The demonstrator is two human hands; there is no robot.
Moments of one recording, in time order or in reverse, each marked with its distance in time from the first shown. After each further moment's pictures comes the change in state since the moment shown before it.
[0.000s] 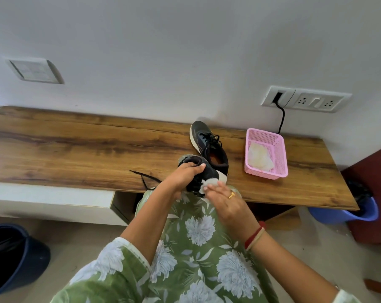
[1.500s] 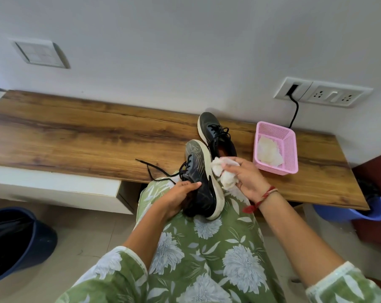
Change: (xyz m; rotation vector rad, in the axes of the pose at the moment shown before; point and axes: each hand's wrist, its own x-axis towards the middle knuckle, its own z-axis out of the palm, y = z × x) left_hand -0.003 -0.076 -0.030 -0.194 -0.033 -0.132; right_hand 0.061 0.047 0.007 1.237 -0.127 1.383
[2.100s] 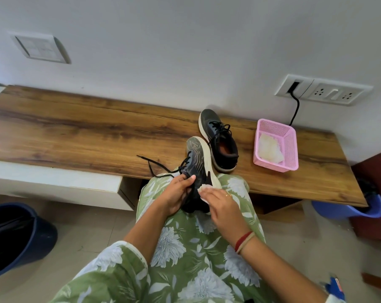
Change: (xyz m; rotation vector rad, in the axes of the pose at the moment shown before) left_hand -0.003 -0.006 -0.005 -0.270 -0.039 0.156; right_hand -0.065 0.083 0.033 -1.116 0.005 -0.928
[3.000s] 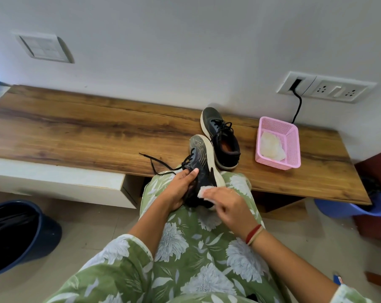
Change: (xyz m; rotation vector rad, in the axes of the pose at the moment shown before) left_hand 0.003 -0.001 0.001 0.195 0.008 0.029; right_hand -0.002 0.014 -0.012 0.171 0.039 -0.127
